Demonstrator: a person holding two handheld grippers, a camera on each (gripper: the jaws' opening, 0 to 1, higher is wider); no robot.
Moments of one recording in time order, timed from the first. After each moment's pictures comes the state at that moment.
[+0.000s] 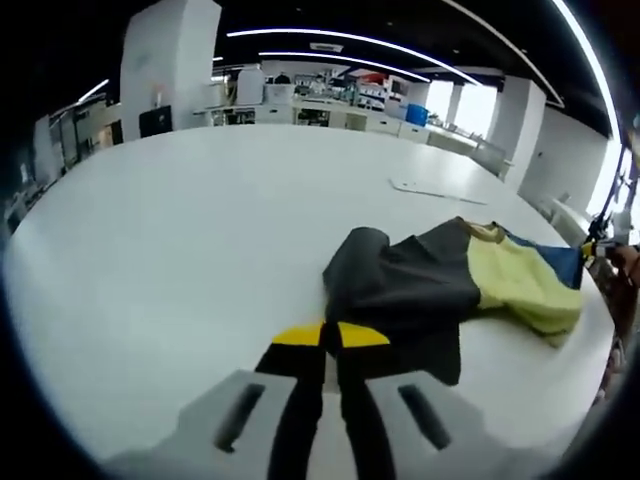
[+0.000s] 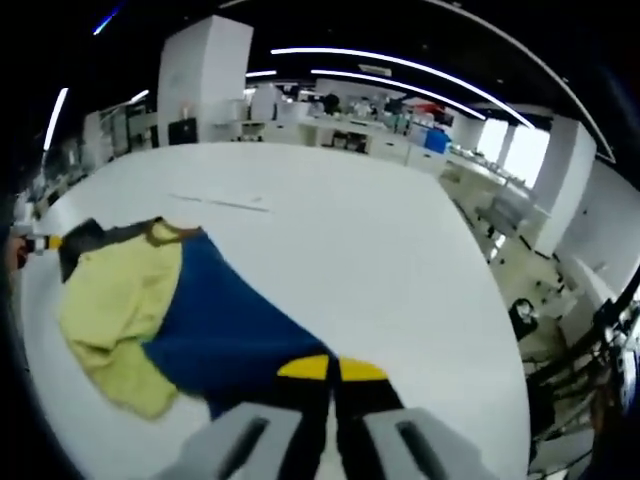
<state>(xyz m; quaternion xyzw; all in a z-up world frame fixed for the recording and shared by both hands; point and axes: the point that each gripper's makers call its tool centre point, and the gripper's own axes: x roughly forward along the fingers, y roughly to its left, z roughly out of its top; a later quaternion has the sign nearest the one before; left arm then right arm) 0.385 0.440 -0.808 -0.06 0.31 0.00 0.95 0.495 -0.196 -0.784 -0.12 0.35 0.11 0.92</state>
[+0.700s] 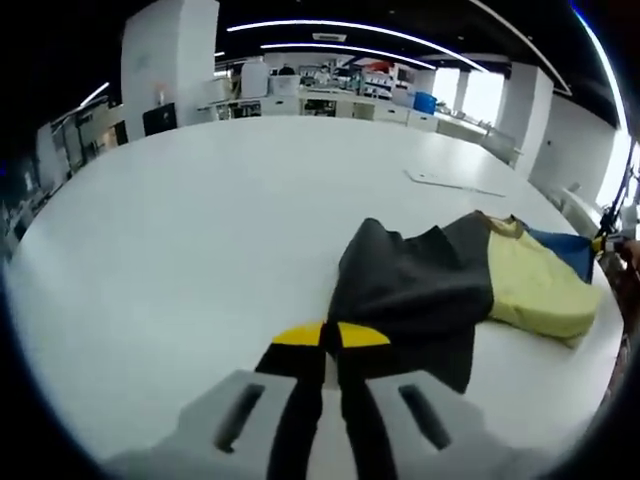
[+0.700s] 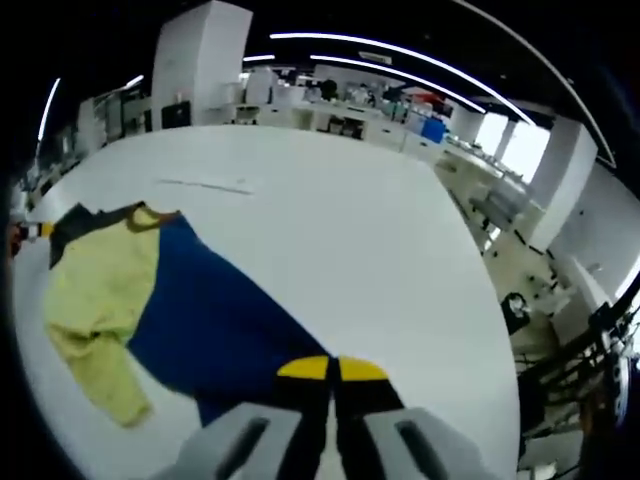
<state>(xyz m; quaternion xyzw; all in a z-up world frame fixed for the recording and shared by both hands) 0.395 0.460 -0.813 -0.05 0.32 0.03 0.94 0.496 -0.207 -0.796 -0.13 0.38 0.10 0.91</state>
